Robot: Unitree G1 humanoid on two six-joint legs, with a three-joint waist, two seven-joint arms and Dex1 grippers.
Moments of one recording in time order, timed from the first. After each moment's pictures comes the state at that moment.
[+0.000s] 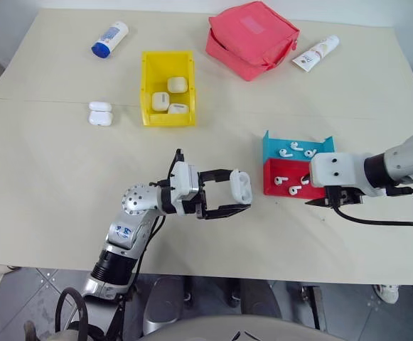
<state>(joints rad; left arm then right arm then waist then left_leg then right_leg) -0.30 0.25 -0.22 -0.08 -0.38 0.02 -1.01 -0.52 -1.21 0.30 -0.31 0.05 0.48 1.33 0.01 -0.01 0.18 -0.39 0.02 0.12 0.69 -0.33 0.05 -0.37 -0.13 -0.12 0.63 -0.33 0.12</state>
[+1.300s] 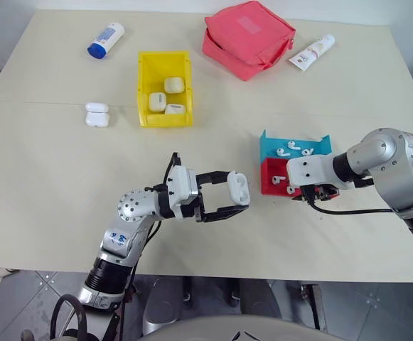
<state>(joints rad) -0.26 0.28 -0.22 -0.18 -0.37 0.06 -0.95 -0.65 -1.01 0.42 -0.09 -0.17 0.35 1.41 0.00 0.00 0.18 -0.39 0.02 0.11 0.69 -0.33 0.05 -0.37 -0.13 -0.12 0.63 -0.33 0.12</state>
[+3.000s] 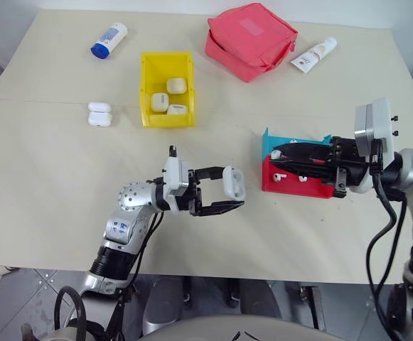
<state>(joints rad) -0.38 0.24 -0.16 0.03 -0.46 0.01 -1.13 -0.38 -0.59 -0.29 -0.57 0.70 0.84 1.06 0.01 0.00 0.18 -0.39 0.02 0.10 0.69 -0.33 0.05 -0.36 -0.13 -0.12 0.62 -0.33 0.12</state>
